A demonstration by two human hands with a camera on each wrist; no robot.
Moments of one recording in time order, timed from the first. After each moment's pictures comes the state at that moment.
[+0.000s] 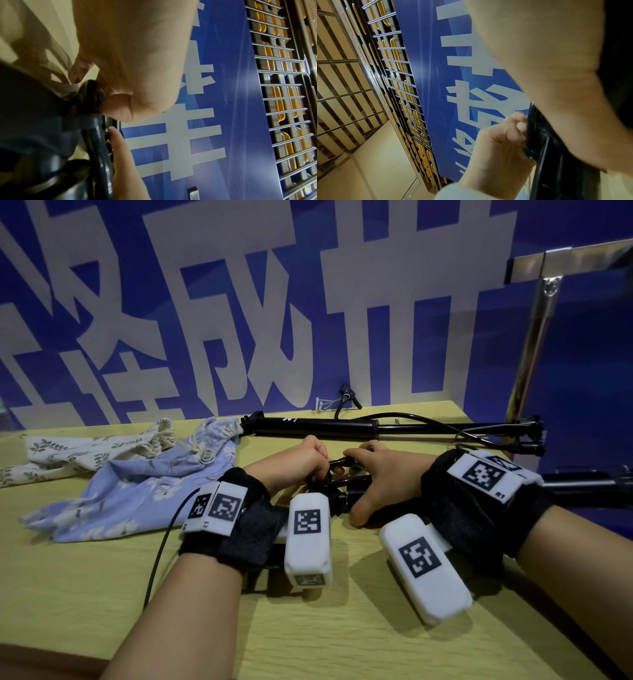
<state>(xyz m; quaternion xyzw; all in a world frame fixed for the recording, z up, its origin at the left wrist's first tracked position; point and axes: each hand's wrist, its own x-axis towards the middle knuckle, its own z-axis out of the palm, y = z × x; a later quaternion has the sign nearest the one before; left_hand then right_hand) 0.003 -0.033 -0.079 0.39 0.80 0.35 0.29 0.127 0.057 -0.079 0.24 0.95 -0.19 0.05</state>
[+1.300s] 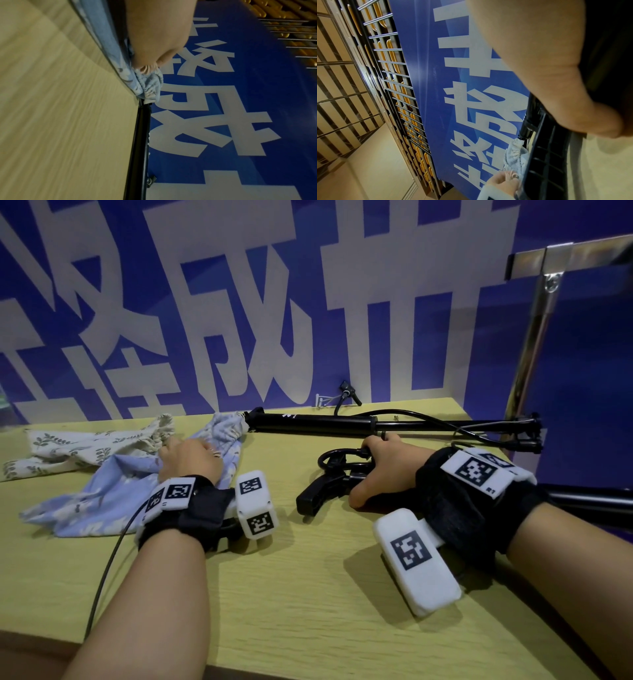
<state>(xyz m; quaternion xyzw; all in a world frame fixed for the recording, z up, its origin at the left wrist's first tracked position) -0.120 -0.083 -0.121 0.16 0.95 0.22 -0.15 0.122 0.069 -0.085 0.32 0.92 -0.20 0.03</state>
